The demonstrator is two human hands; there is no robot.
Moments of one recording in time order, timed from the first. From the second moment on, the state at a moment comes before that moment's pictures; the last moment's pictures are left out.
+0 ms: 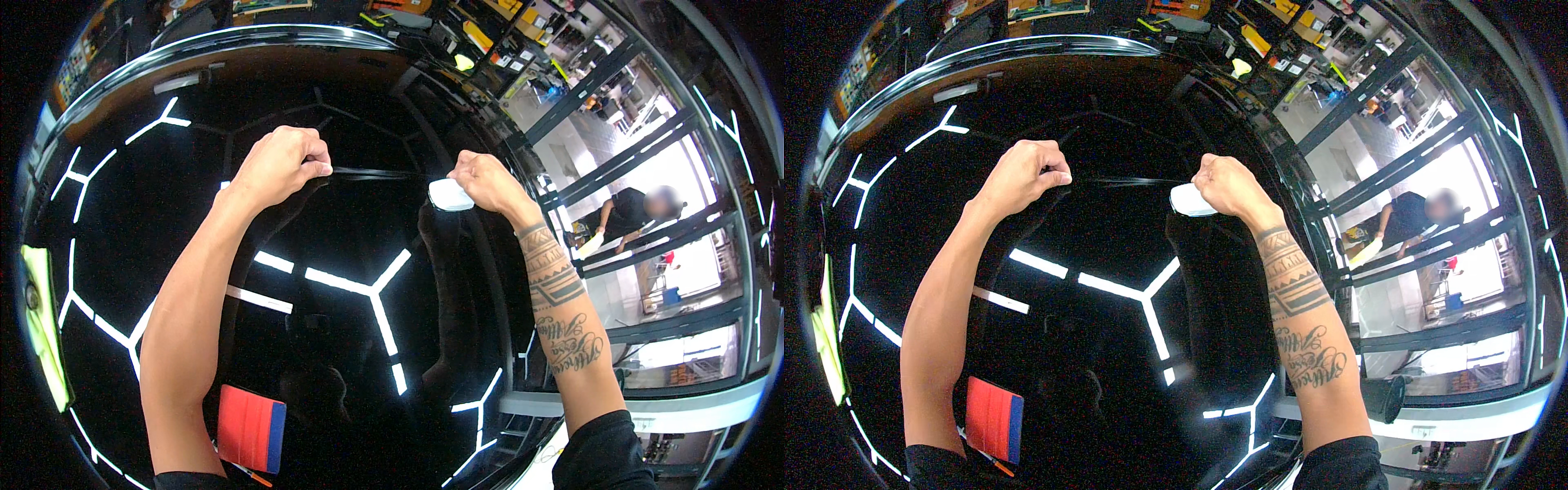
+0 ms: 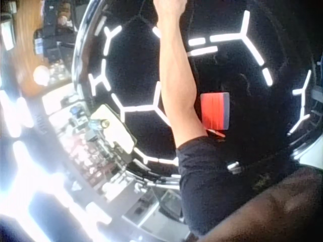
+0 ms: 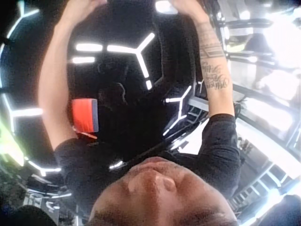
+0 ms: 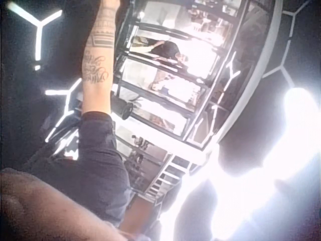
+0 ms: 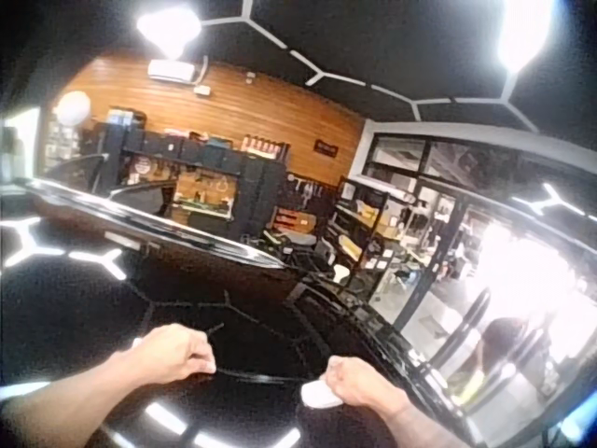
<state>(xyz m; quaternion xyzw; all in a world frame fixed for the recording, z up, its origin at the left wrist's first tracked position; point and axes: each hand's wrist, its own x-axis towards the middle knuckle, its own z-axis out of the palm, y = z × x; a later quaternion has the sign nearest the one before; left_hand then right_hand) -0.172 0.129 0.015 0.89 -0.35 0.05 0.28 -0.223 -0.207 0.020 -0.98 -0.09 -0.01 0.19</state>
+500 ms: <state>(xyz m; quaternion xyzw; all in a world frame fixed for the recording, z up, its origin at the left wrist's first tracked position) -0.195 0.124 0.029 0.84 -0.49 0.02 0.22 -0.219 -0.203 0.022 -0.97 -0.16 -0.02 0.16</state>
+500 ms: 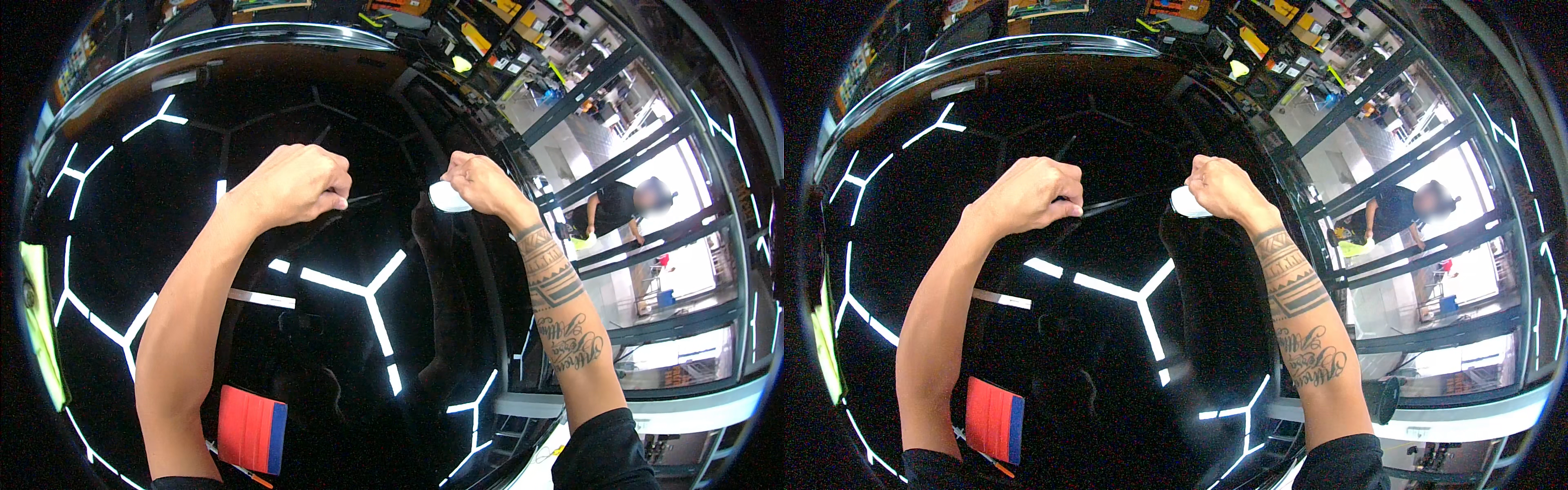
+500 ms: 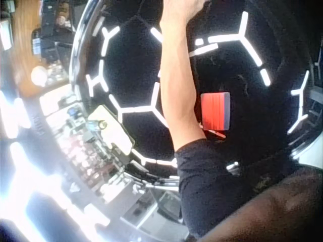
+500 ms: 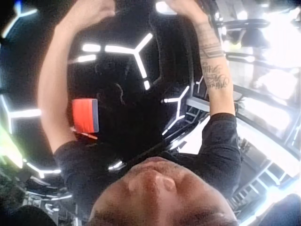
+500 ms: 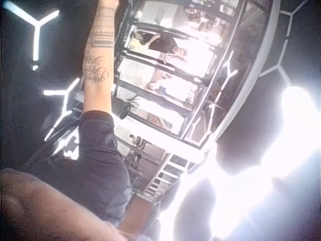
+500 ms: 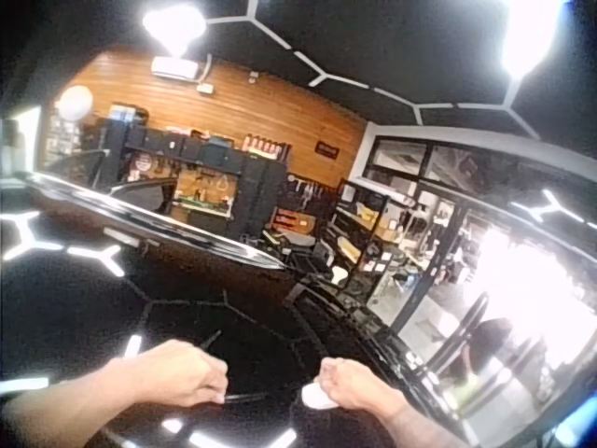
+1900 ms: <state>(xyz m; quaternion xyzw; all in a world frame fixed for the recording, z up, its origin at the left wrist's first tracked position) -0.328 -0.006 0.029 0.88 -0.34 -0.01 0.33 -0.320 -0.158 0.046 -0.82 0.16 0.08 0.54</state>
